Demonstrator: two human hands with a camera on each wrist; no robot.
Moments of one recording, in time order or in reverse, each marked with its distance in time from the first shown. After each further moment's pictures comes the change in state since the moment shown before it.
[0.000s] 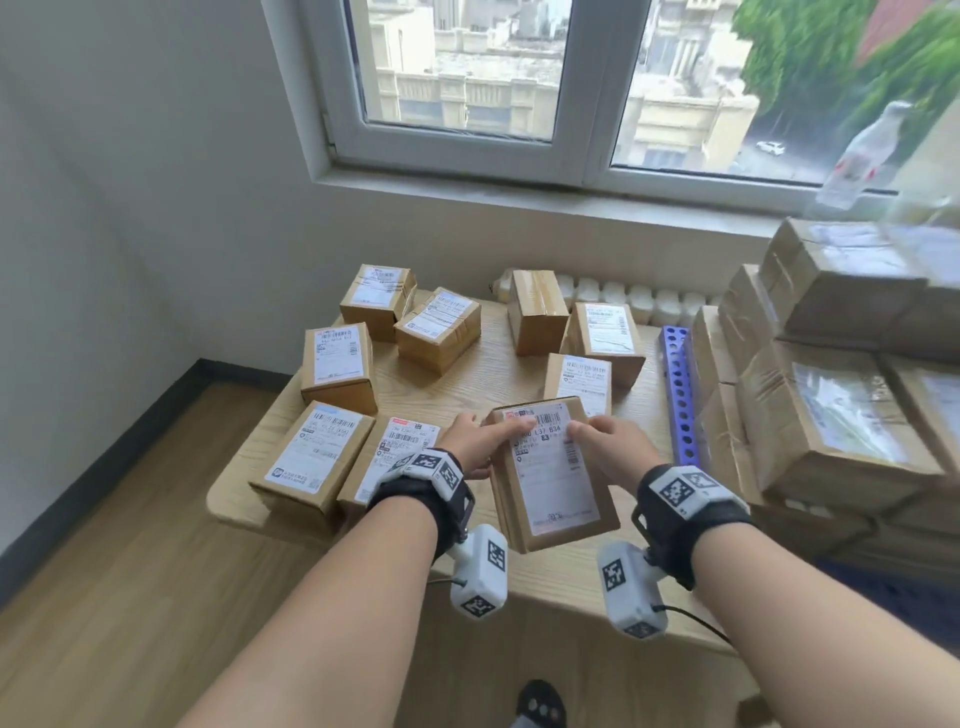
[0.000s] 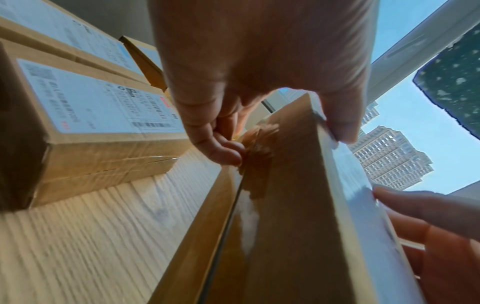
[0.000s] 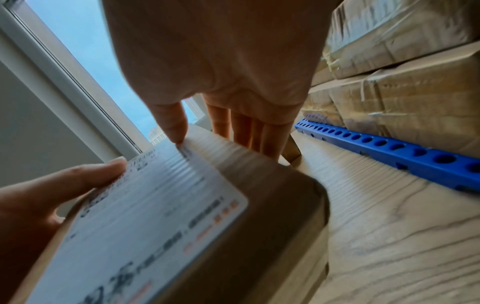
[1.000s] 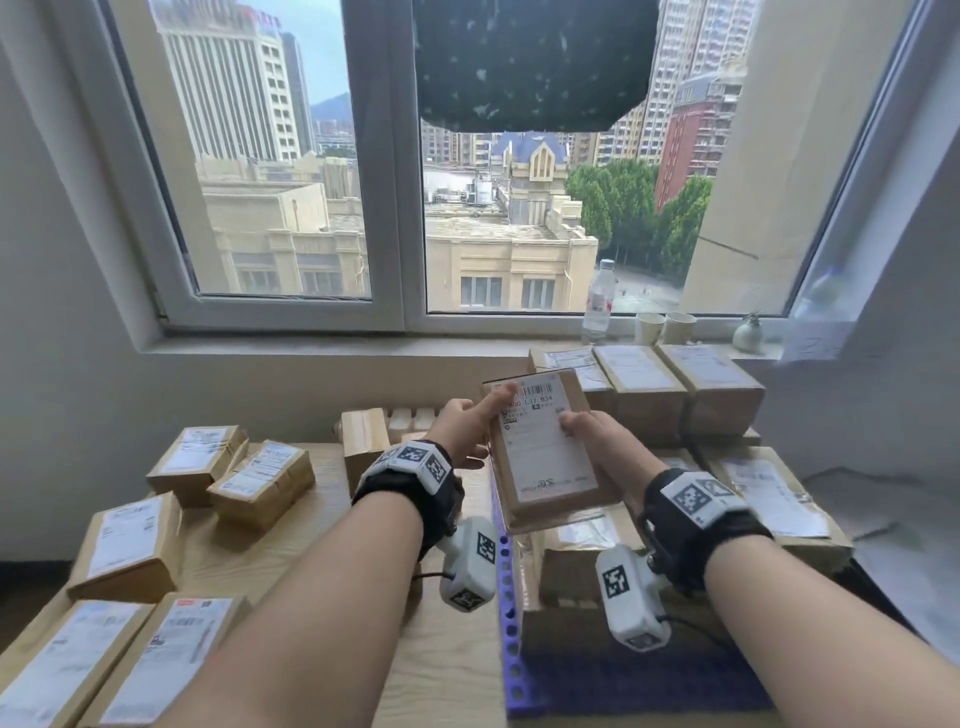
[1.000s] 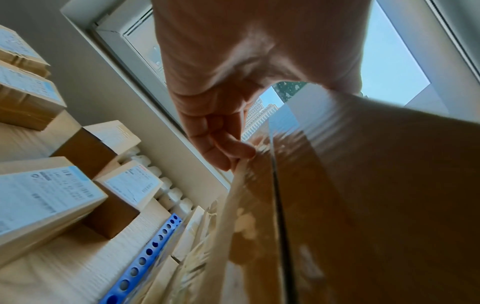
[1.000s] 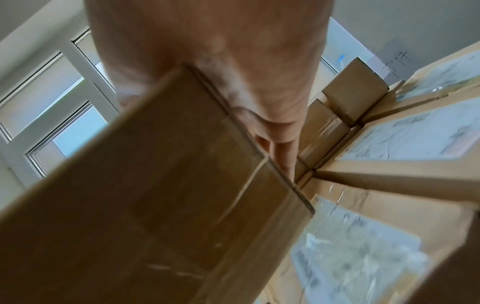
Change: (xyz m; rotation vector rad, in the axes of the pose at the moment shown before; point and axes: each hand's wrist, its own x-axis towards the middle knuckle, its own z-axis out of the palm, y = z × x) left_hand -0.053 0.222 0.200 0.085 -0.148 0.437; right_hand -0.042 0.044 -0.264 0.510 0.175 -0.162
